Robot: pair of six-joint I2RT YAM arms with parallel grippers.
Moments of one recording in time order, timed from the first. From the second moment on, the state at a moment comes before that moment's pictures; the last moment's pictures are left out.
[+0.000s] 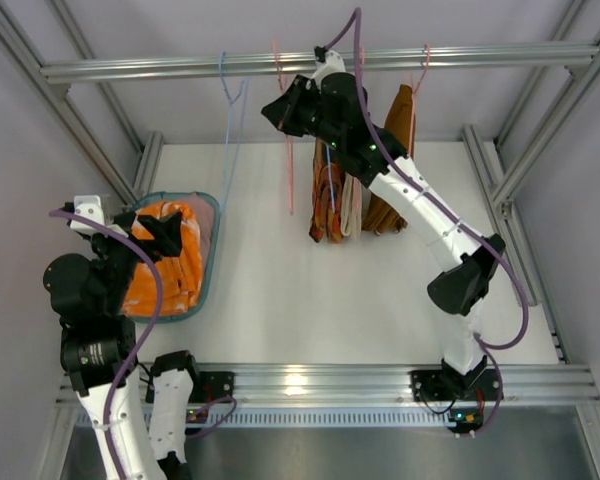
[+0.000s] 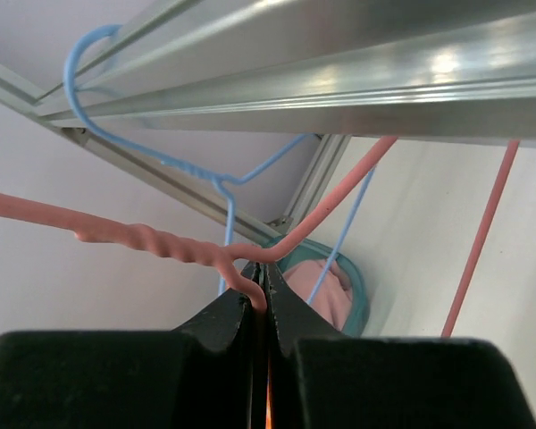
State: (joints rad) left arm 0.24 0.56 1.15 -0.55 0.37 -0.18; right arm 0.74 1.95 2.26 -0.36 0.00 0.69
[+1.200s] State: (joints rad) left arm 0.24 0.56 1.15 -0.55 0.38 -0.19; right arm 0.72 1.95 2.21 -0.27 -0.05 0.62
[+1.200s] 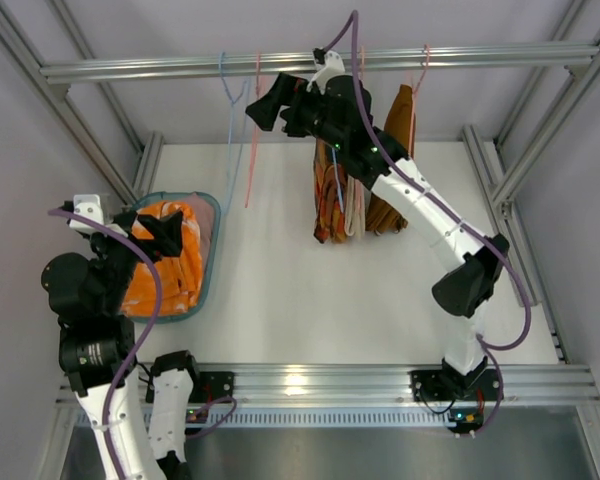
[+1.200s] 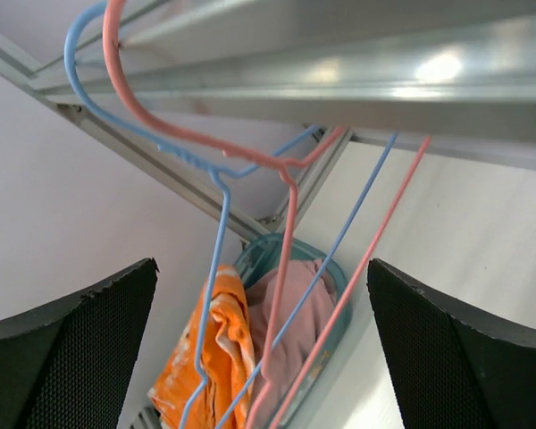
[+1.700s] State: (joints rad) left arm 0.24 0.74 1.33 -0.73 0.47 -0.15; right arm 0.72 1.50 1.78 -0.17 -0.18 0.52
